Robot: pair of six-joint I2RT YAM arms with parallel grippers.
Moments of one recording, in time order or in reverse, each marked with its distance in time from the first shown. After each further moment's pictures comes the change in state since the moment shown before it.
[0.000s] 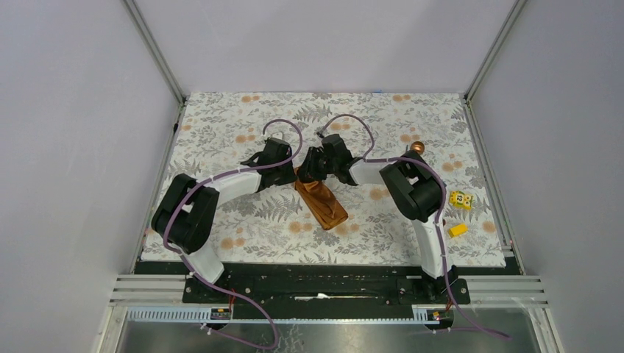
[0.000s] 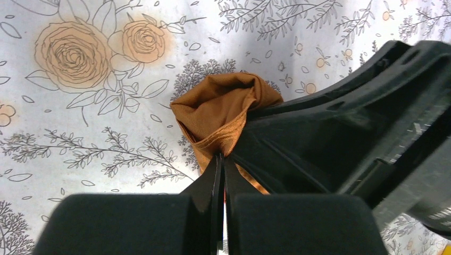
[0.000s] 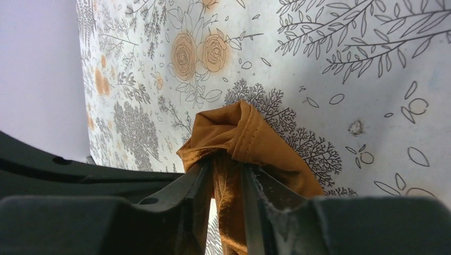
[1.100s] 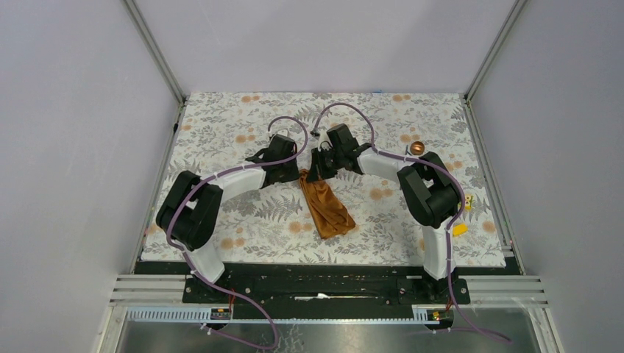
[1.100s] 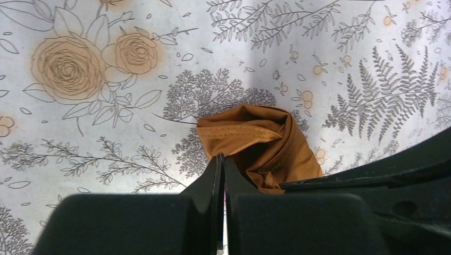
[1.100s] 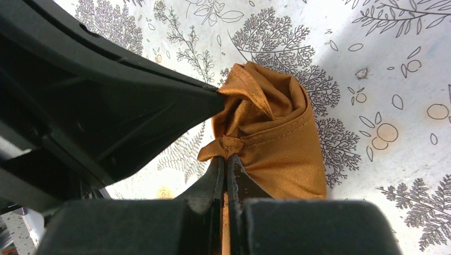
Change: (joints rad) left arm -0.013 0.038 0.073 -0.055 -0.035 0.012; right arm -0.036 -0.137 0.083 -0.439 -0.163 -0.492
